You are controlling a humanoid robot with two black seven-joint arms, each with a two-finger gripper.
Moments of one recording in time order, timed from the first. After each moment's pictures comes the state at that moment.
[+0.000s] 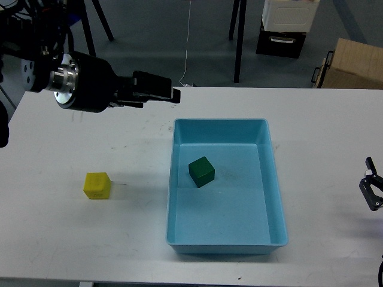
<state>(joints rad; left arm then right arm) -1.76 0.62 0.36 -1.56 0.68 -0.49 0.26 -0.40 -0.23 1.62 1.53 0.23 0.49 -0.01</state>
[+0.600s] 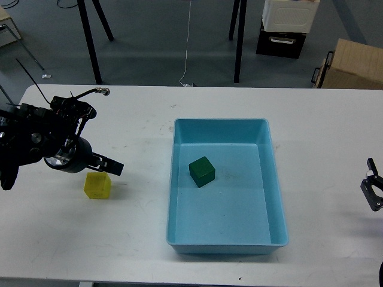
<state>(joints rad) -1.33 0.60 0.37 -1.29 1.00 -0.49 0.26 -0.39 -0.23 1.62 1.50 0.22 0.49 -0.01</state>
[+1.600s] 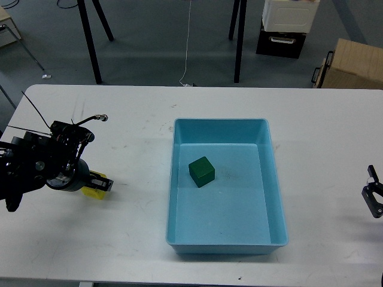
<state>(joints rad) -1.17 0.60 0.24 -1.29 1.17 -0.49 0.32 -0.42 -0.24 1.62 1.50 0.22 0.49 -0.02</state>
